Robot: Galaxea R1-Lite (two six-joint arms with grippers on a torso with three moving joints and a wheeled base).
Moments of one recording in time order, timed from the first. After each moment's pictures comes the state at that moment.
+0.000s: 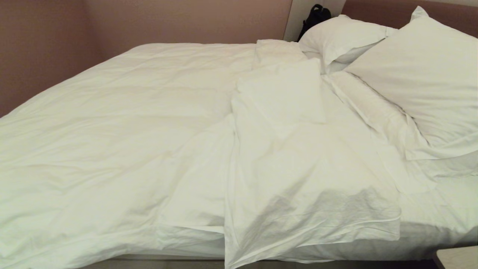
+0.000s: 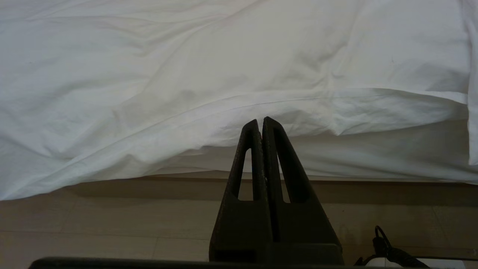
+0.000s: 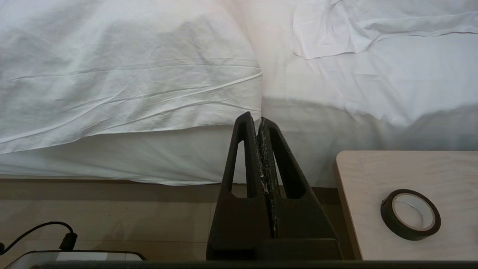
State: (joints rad) left arm 0.01 0.00 0.00 0.01 -0.01 0.02; right arm 0.00 0.00 0.00 0.00 0.01 -0.01
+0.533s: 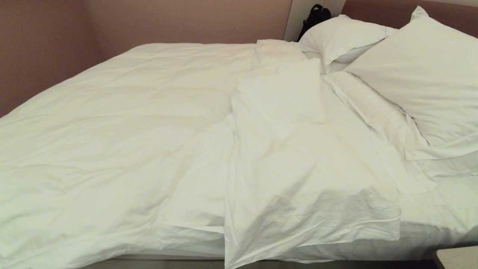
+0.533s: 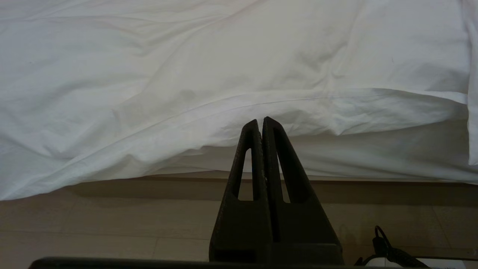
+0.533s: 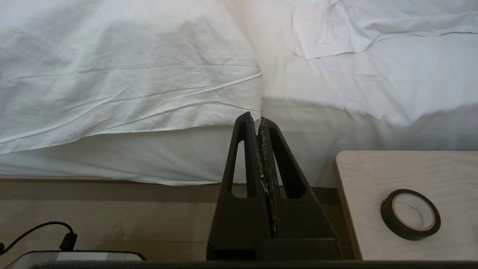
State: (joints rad) left arm 0.01 0.00 0.00 0.01 -0.01 0.02; right arm 0.00 0.00 0.00 0.00 0.01 -0.01
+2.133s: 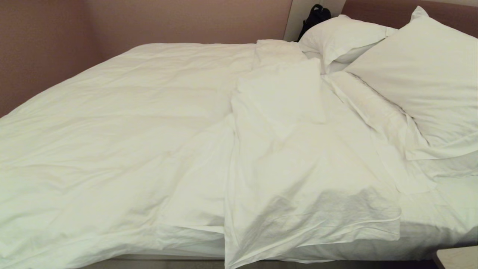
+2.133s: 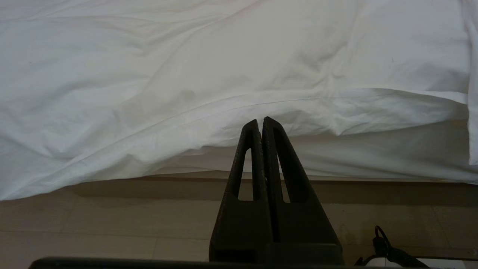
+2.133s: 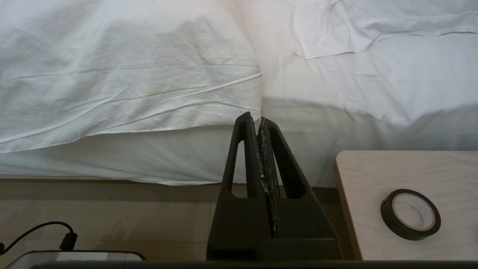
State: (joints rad) left arm 0.01 0.00 0.00 0.01 -0.01 0.02; right arm 0.00 0.00 0.00 0.00 0.01 -0.01
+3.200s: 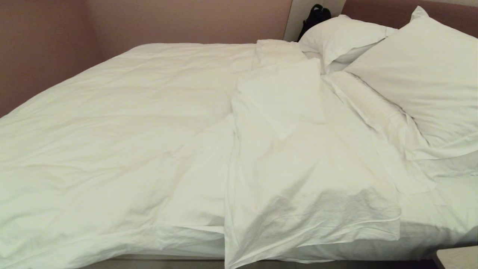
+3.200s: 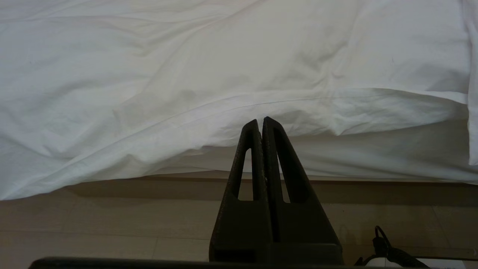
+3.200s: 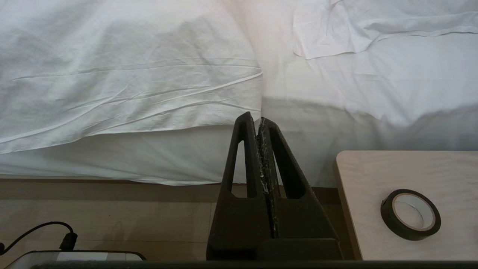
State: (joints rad) left arm 0.01 0.00 0.00 0.01 -0.01 0.02; right arm 0.00 0.00 0.00 0.00 0.01 -0.01
